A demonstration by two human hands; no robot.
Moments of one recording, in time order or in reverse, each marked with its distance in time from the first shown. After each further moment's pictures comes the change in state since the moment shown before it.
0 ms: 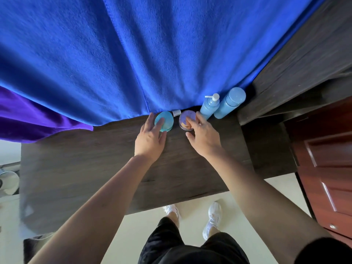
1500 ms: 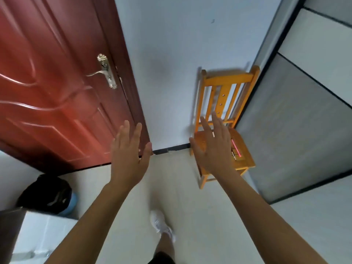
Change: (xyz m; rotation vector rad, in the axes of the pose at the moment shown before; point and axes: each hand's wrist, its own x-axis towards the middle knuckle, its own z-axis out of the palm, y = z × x) left_hand -0.636 0.641 0.235 -0.092 -0.401 1.500; right_hand -1.000 0.317 -0.085 -0.181 1.112 1.395
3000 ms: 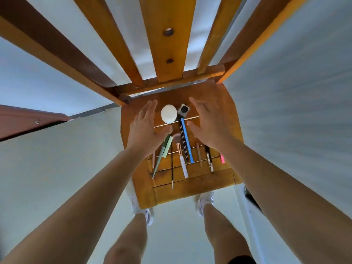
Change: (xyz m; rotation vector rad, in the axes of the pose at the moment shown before) left_hand 0.260 0.082 0.704 -0.140 -0.688 -0.306; right_hand 0.149 0.548 0.422 0.000 -0.748 0.248
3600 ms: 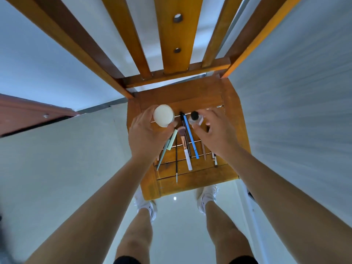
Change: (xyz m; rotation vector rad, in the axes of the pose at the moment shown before) left_hand -0.050 0.009 -0.009 -0.185 0.334 -0.045; right_hand -0.044 -0.007 0.000 0.227 0.061 0.054
